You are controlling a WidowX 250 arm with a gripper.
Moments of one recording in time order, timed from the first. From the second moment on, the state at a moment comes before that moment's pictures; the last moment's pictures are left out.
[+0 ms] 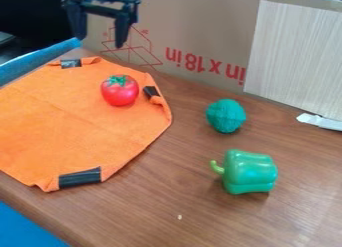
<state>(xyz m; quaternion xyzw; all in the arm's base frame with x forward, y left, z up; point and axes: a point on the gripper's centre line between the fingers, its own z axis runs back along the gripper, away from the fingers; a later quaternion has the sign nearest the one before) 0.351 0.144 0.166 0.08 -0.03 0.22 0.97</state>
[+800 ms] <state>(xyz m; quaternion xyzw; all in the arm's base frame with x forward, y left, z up) 0.294 0.221 0.137 0.12 -0.07 0.30 0.94</state>
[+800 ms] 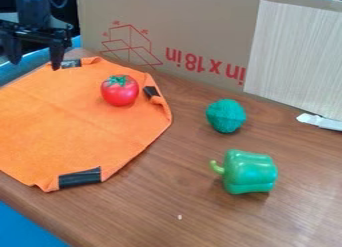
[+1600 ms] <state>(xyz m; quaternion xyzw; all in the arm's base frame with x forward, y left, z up) 0.248 0.256 0.093 0.10 -0.07 0.32 0.94</state>
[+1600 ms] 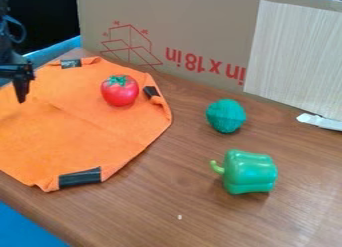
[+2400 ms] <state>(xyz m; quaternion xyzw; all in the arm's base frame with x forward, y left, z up) 0.213 0.286 0.063 0.14 -0.07 0.32 0.93</state>
